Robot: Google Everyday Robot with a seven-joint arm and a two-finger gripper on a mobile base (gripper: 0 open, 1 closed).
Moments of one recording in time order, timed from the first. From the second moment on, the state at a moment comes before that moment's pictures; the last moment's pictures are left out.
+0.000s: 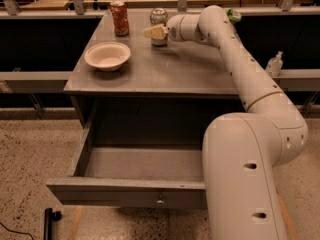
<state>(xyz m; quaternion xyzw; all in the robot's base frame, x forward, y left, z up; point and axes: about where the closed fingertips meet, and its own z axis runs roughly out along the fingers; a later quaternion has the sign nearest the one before) 0.920 0.001 0.884 -0.32 0.73 0.24 0.56</state>
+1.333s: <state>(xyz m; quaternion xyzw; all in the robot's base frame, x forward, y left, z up) 0.803 -0.076 0.921 -0.37 0.75 0.26 0.49</state>
